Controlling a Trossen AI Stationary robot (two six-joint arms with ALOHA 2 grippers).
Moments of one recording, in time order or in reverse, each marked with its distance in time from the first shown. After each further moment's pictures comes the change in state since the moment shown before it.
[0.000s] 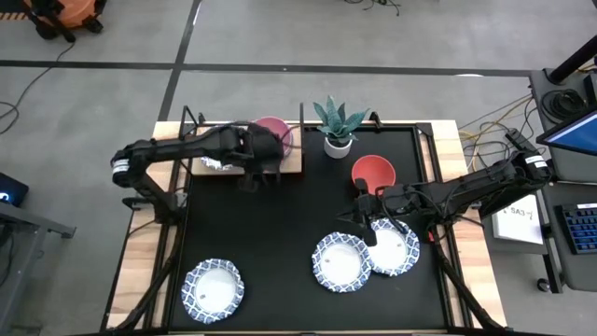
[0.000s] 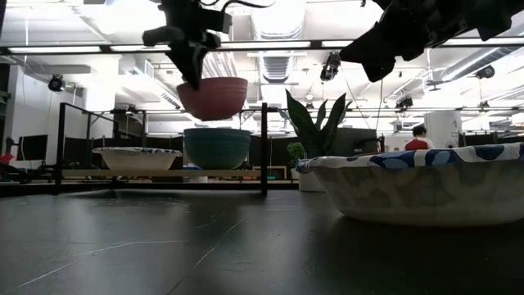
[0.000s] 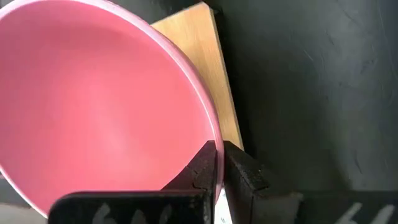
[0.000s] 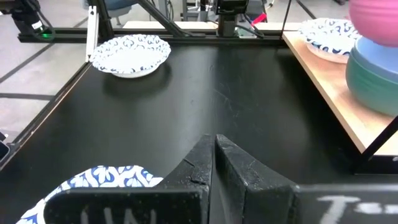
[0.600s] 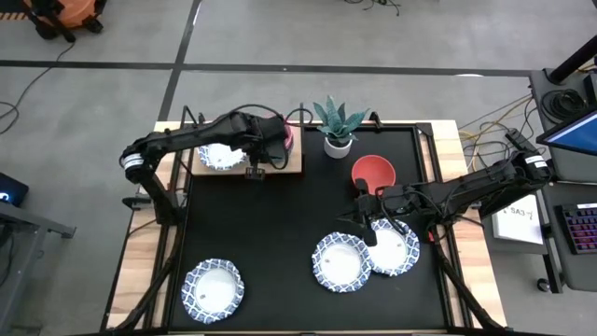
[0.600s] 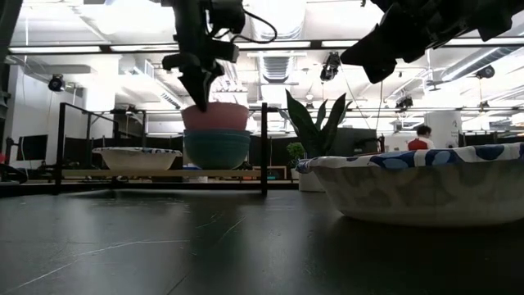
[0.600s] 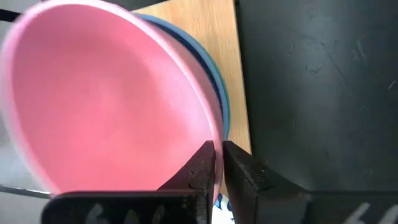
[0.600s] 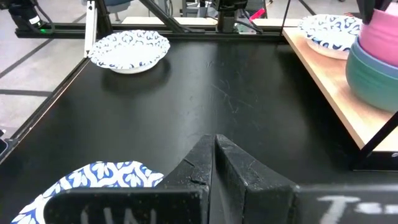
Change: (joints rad) left arm 0.163 0.088 -0.001 0.066 0.123 0.042; right arm 0.000 0.000 0.000 -0.013 0.002 -0.002
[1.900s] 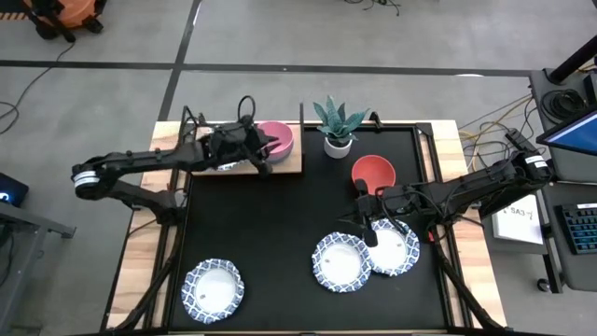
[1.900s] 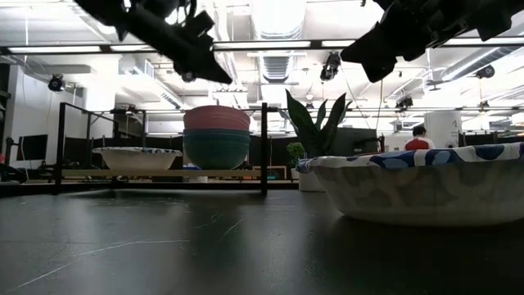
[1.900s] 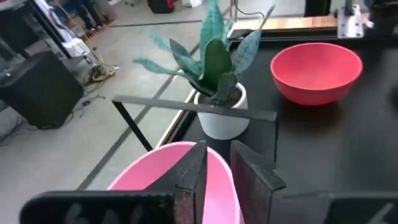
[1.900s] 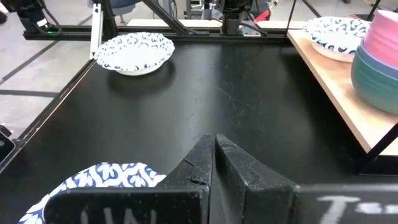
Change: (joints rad) left arm 0.016 -0.450 -0.717 1.189 0.055 -0.319; right arm 0.000 0.000 0.000 0.008 -0.019 -0.001
